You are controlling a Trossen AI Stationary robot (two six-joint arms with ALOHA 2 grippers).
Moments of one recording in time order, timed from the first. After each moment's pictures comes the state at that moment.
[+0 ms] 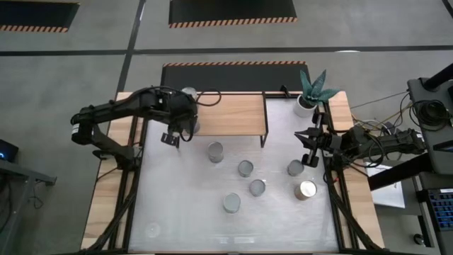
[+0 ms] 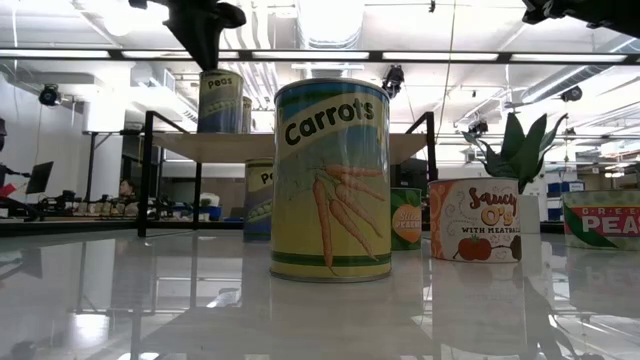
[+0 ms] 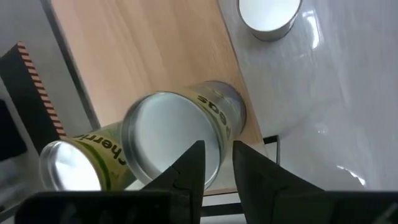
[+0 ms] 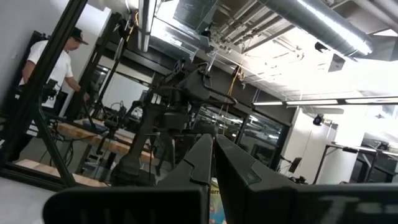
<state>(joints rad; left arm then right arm) 0.18 1.45 1.63 -1.42 -0.25 0.57 0.09 0.50 0.22 0.66 0.13 -0.51</state>
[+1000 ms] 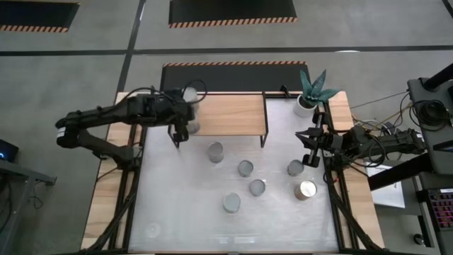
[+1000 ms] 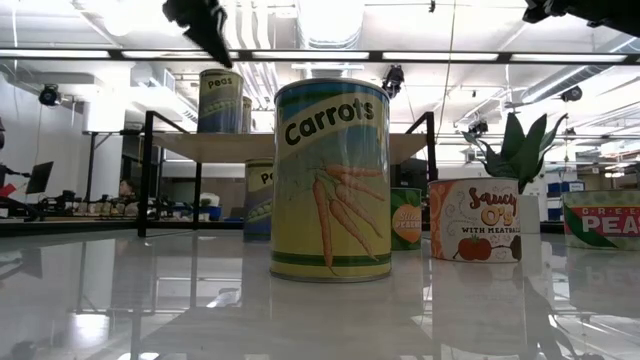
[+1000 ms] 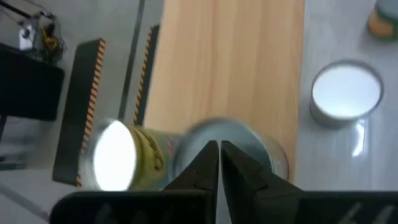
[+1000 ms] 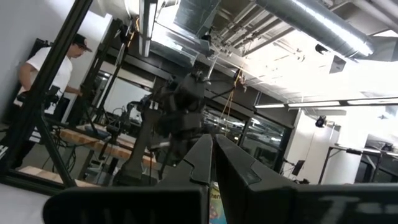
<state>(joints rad) 0.17 1.26 1.35 -1.01 -0.40 0.27 0.09 0.50 0.22 0.67 0.12 -0.49</state>
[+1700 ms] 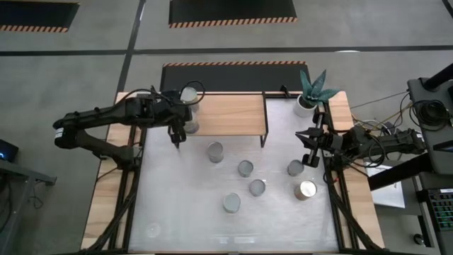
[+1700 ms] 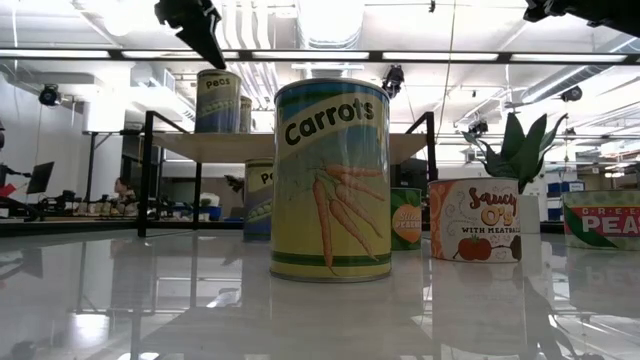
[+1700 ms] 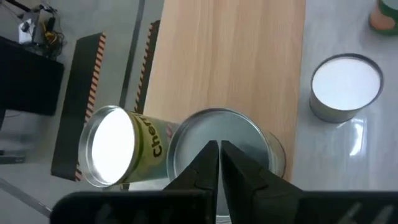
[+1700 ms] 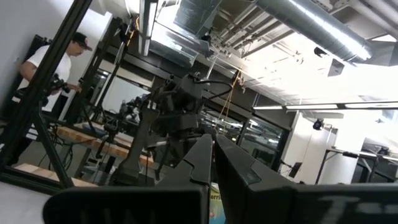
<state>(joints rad) 0.17 1.23 1.34 -1.03 -0.41 0.25 0.09 0.50 0.22 0.67 0.12 -0.52</state>
